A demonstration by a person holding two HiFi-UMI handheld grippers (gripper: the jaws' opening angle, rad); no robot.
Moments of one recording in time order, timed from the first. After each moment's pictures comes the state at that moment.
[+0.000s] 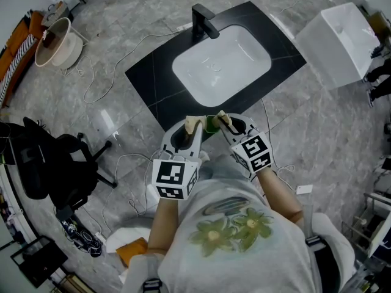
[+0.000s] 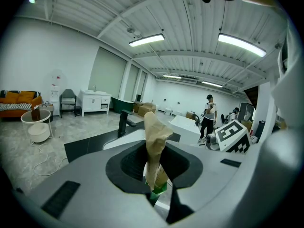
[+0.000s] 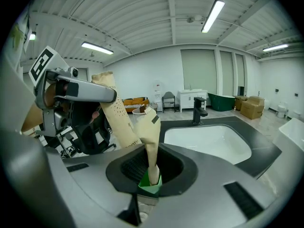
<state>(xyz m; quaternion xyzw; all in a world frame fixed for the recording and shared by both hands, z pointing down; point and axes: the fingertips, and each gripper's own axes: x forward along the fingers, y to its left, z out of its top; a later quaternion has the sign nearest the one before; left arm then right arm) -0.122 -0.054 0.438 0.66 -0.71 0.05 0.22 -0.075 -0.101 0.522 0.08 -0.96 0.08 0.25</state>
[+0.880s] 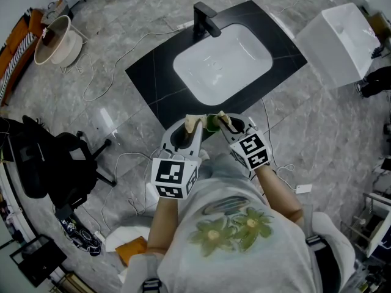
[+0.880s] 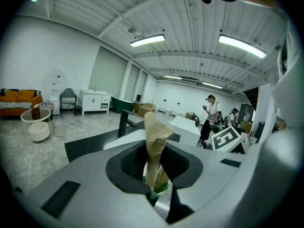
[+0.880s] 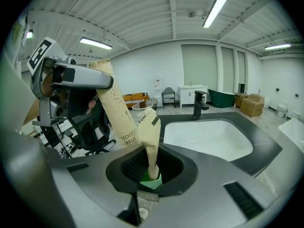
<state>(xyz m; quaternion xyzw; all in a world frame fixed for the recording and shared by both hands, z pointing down) -0.126 -0.052 0.440 0.66 -0.71 0.05 0.22 -0.076 -0.099 0.547 0.08 -0.95 0.08 0.29</state>
